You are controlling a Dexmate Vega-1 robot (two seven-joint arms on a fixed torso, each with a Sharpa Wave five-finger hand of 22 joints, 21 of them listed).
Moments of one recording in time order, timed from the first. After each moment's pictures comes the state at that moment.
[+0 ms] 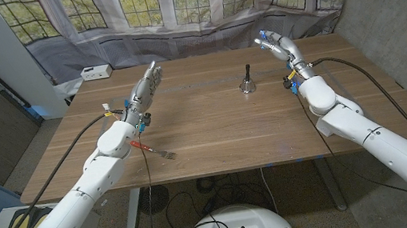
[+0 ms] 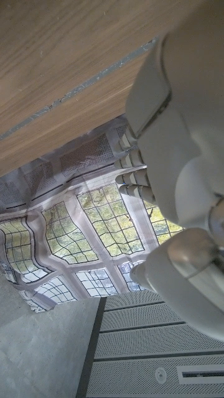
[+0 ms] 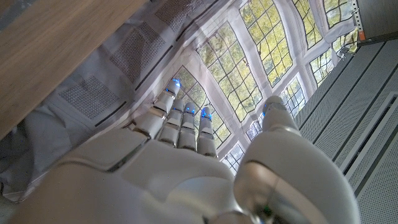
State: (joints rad) left arm 0.89 0.62 0.36 -1.49 -0.54 -0.33 -0.02; left_hand 0.23 0.06 0.10 -0.01 0.20 0.09 0.09 0.20 0.17 0.07 0.06 0.24 0.19 0.02 0.08 0.20 0.17 -0.10 0.10 0.20 0.17; right arm -0.79 -0.59 -0.42 -1.48 0.10 0.33 -0.28; right_hand 0.50 0.07 0.27 -0.17 0.18 0.27 0.06 0.20 0.19 0.26 0.12 0.22 0.20 0.21 0.04 0.26 0.22 0.42 0.00 0.25 0.17
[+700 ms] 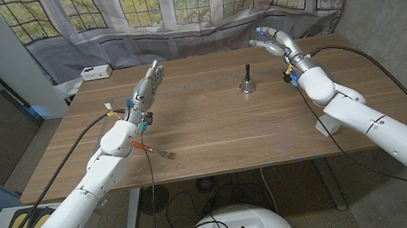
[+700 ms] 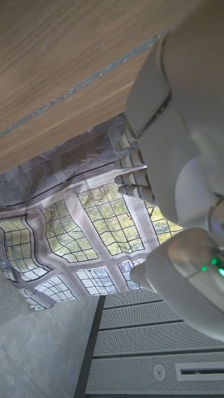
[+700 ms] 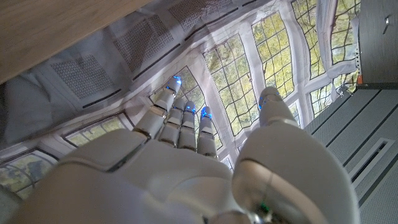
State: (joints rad) left arm 0.89 0.60 0.37 -1.47 -0.53 -0.35 -0.01; left_hand 0.23 0.06 0.10 -0.02 0.20 0.11 0.10 0.20 0.17 0.08 0.06 0.24 0.19 0.02 0.08 0.20 0.17 -0.09 0.10 0.20 0.17; right arm -0.73 -0.65 -0.46 -1.54 -0.04 0.18 -0.29; right_hand 0.62 0.06 0.31 -0.19 0.18 0.27 0.06 0.20 0.19 0.29 0.09 0.22 0.20 0.25 0.02 0.26 0.21 0.48 0.00 0.25 0.17
